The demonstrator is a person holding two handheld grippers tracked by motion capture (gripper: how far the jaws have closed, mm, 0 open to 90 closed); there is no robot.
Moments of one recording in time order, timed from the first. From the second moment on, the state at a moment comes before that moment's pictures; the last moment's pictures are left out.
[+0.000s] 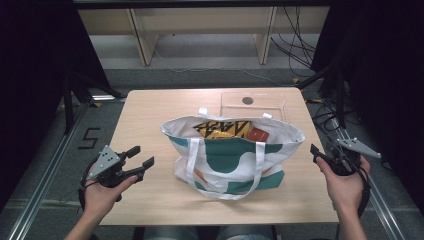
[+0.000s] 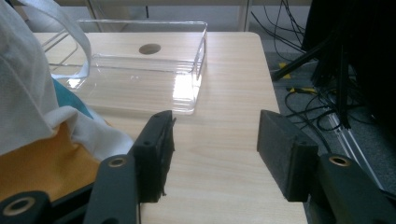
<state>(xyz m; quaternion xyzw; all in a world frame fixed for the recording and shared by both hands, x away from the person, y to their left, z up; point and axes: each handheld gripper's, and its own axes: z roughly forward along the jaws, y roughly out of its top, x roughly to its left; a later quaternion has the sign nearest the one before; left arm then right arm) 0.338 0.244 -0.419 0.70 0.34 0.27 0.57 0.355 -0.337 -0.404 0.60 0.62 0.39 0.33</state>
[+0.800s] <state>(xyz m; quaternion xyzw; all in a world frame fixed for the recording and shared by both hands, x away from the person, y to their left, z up) 0.368 0.089 -0.341 0.80 0.15 0.24 0.52 0.353 -0.331 -0.404 0.60 0.63 0.39 0.30</state>
